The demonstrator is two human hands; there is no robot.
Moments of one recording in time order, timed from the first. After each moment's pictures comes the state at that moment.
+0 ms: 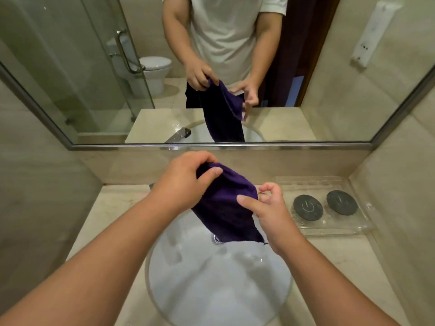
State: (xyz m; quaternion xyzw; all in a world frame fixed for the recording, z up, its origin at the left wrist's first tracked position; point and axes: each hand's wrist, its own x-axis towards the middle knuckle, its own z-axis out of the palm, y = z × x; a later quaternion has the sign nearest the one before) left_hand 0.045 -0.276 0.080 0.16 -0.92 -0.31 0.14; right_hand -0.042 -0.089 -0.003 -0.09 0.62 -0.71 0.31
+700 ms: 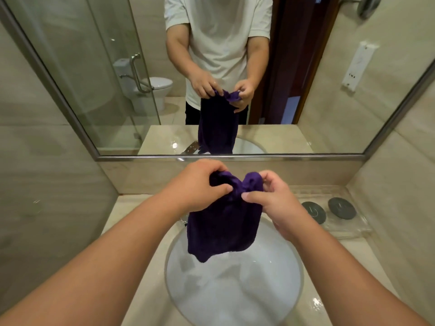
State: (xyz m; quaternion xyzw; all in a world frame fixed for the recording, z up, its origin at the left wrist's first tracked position) left_hand 0.088 -0.301 0.113 0.12 -0.94 -0.31 0.09; right_hand -0.004 -0.115 0.075 -0.18 0.66 -0.67 0.29
